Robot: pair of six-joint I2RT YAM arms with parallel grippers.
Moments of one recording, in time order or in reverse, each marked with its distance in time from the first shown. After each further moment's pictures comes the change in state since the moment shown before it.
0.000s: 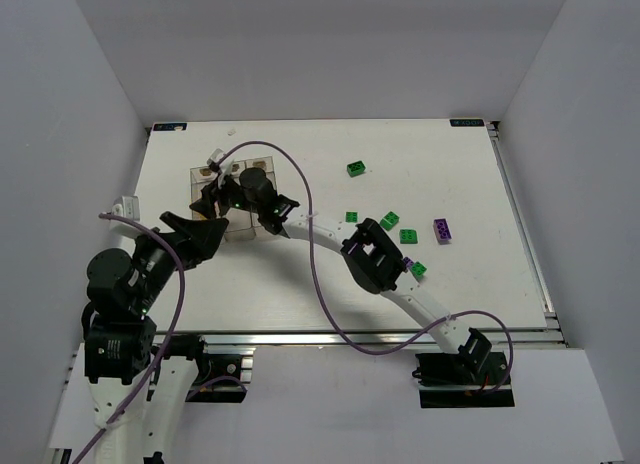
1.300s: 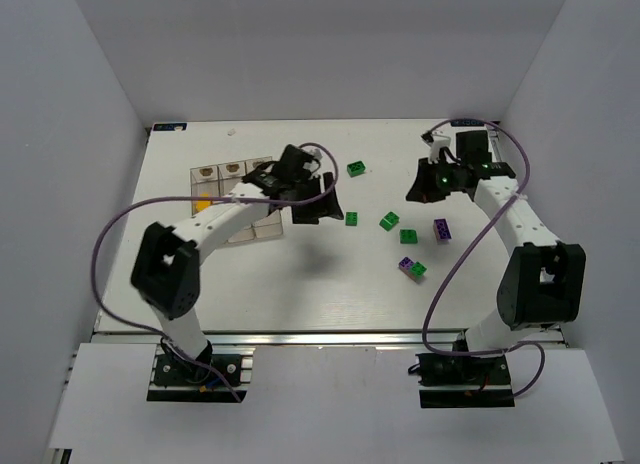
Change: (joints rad) left arm -0.546 1.248 0.377 0.122 -0.023 0.059; right arm -0.859 -1.098 -1.014 -0.950 -0.241 -0.278
